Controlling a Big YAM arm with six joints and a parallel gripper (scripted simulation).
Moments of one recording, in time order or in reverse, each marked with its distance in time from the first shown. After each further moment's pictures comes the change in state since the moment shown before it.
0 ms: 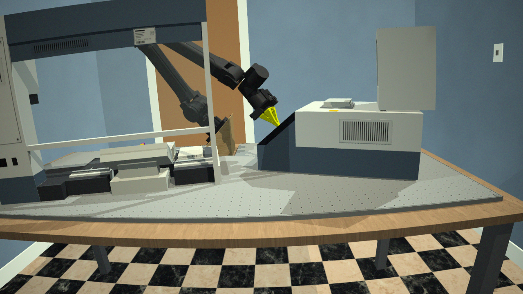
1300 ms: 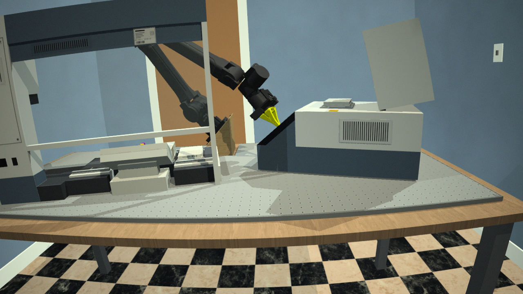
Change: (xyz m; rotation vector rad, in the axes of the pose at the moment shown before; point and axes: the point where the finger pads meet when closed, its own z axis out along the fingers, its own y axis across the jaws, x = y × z) arm 0.000 -0.001 0.001 0.003 0.001 0.002
